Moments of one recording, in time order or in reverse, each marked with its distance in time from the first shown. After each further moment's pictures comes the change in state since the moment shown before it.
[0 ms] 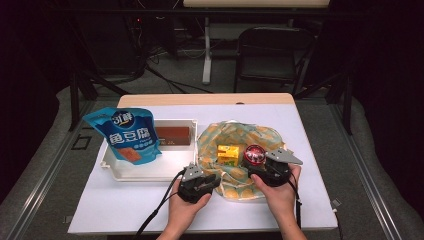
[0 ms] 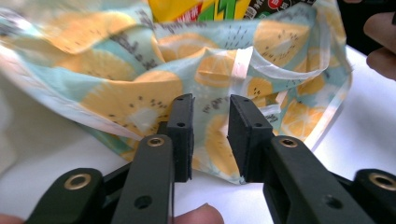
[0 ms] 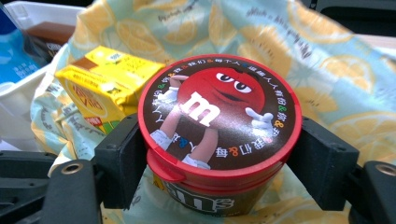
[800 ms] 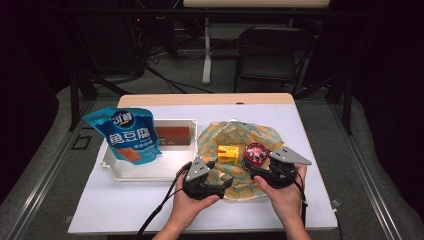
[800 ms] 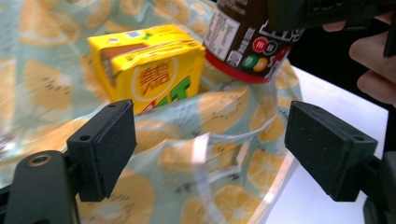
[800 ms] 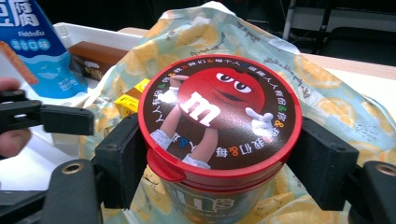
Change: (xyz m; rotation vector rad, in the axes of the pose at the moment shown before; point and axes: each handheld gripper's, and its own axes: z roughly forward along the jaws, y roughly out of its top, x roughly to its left) left arm -0.030 0.034 -0.001 -0.093 -0.009 0.135; right arm 0.011 0.022 -0.032 -0.028 0.054 -0.038
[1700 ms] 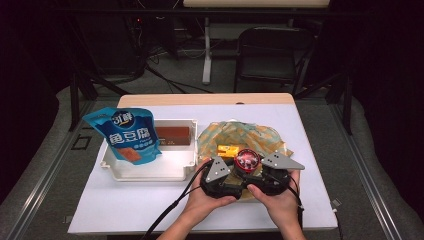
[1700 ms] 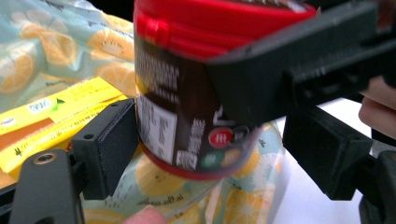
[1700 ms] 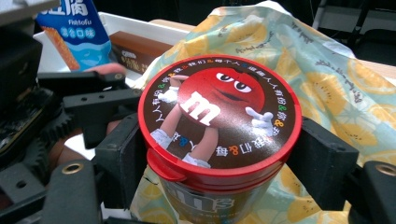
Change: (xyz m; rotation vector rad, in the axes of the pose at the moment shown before) left arm -0.021 0.016 0.030 -0.040 -0.085 0.154; right arm 0.026 0.002 -0.007 0.030 0.084 -0.059
